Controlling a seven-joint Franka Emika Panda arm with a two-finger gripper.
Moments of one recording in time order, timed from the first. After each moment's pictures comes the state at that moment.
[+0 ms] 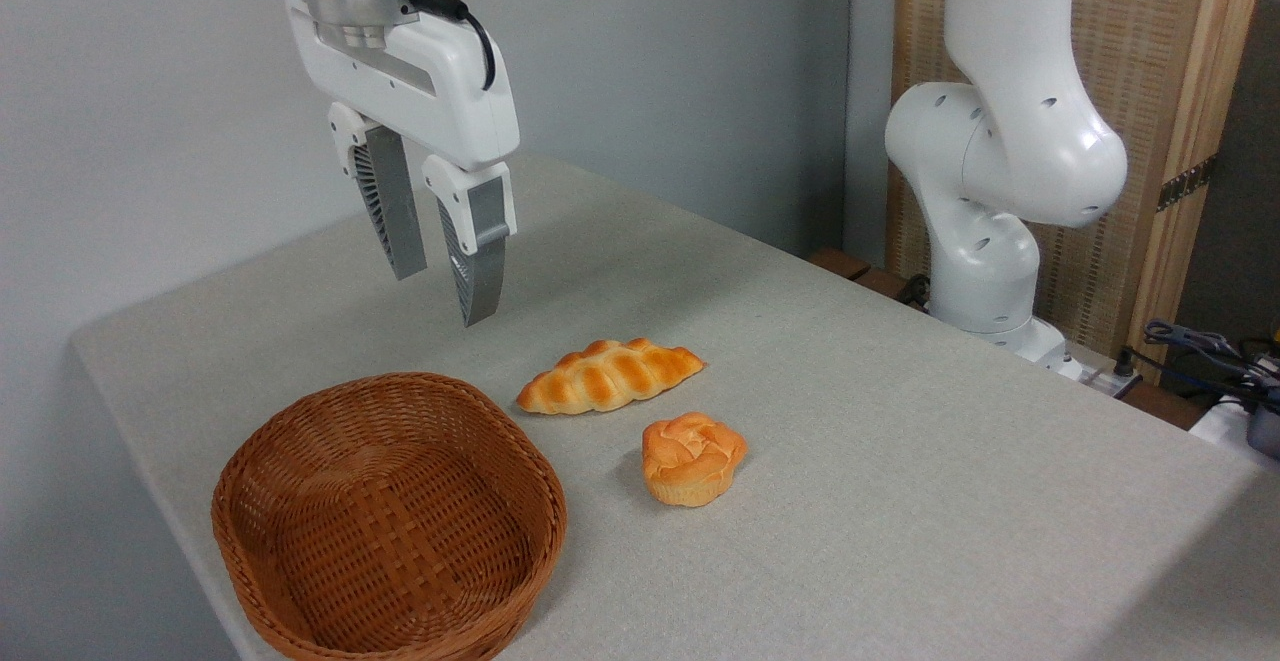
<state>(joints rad) -0.05 0.08 -0.05 -1.50 -0.08 1.64 0.62</state>
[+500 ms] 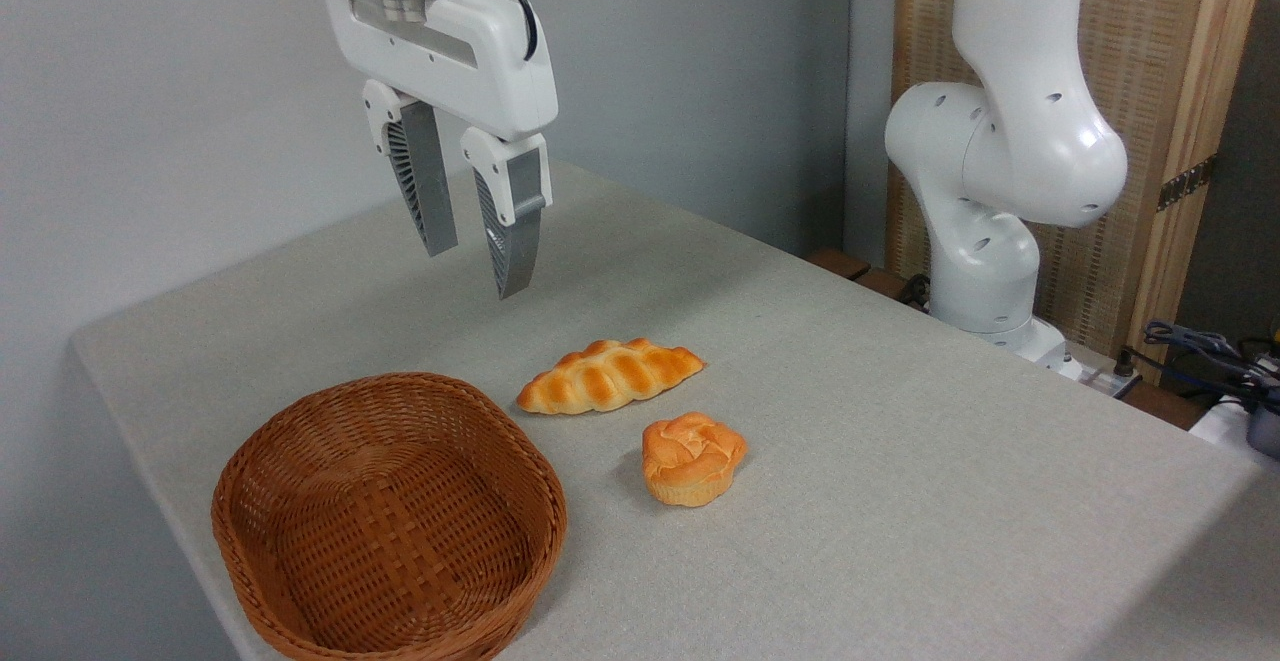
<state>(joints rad) -0.04 -0.01 -0.05 -1.59 -0.08 1.63 0.61</state>
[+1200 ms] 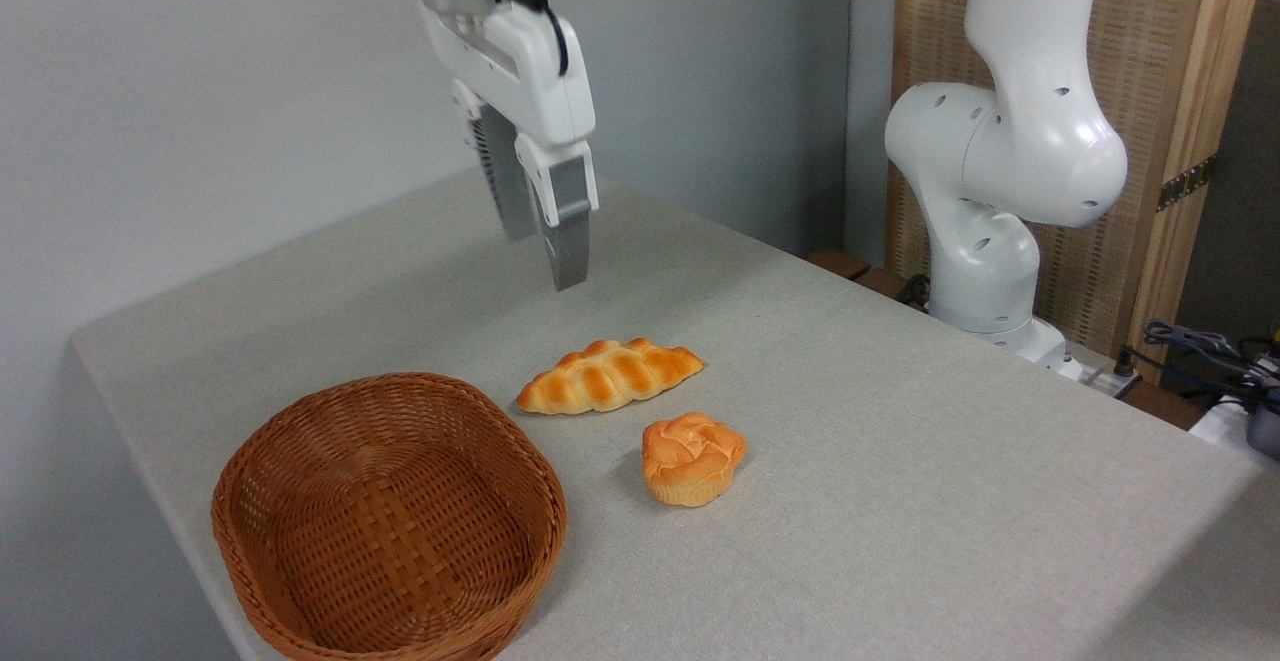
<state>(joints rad) -0.04 -0.16 -0.09 -1.82 -0.08 1.63 0.86</state>
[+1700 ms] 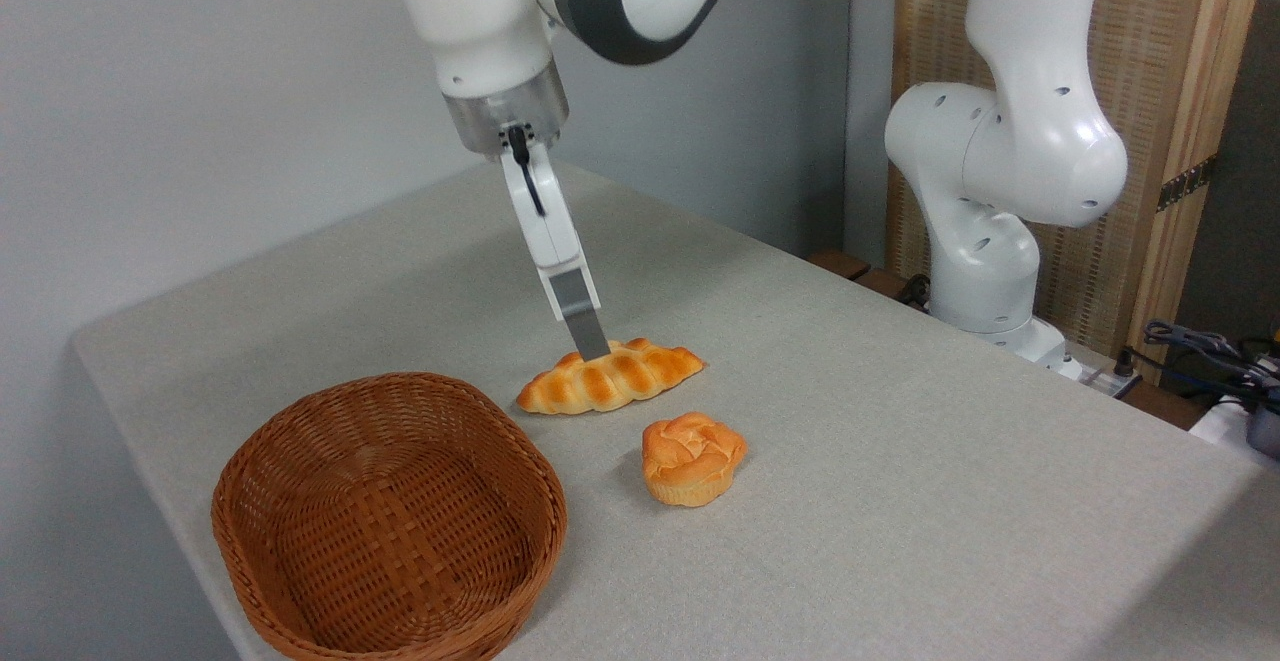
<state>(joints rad) -0.04 -0.16 -0.19 -2.07 -0.08 1.78 1.06</state>
